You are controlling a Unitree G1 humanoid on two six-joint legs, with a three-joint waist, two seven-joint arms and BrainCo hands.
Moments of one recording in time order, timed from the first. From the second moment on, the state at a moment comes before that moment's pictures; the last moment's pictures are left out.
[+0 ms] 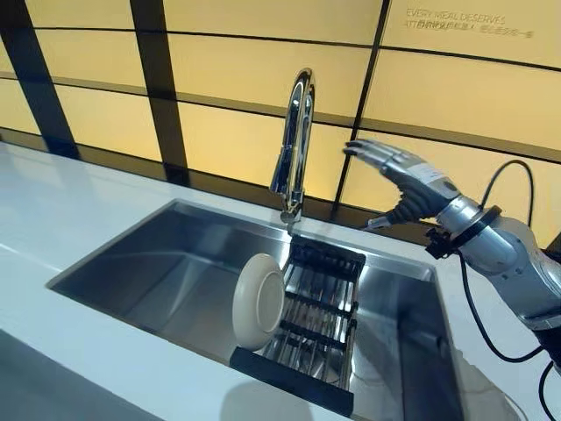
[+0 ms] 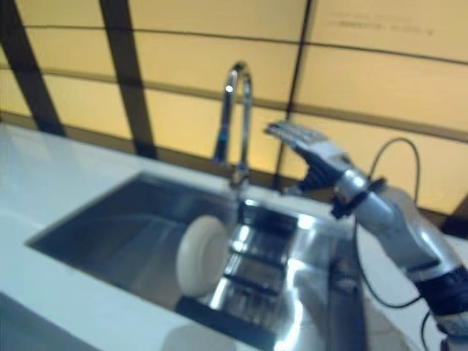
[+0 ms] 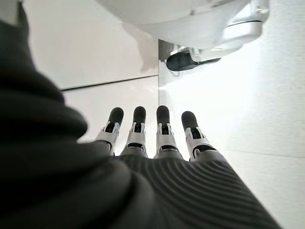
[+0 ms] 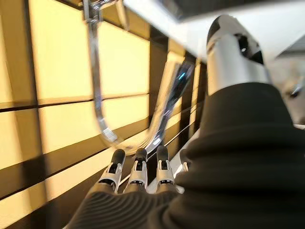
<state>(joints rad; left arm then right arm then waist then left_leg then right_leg) 0.03 0.28 -0.25 1.16 0.07 -0.07 0.02 -0.72 -1.02 0.23 -0.19 -0.28 -0.20 0.13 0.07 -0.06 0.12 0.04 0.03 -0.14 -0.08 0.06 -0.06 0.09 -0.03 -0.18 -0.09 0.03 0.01</state>
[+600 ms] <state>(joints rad) 0.03 0.28 -0.25 1.12 0.06 -0.06 0.00 -0.83 -1.03 0.42 -0.21 -0.35 -0.33 0.27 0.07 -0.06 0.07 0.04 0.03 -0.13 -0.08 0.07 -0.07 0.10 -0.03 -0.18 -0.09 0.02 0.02</state>
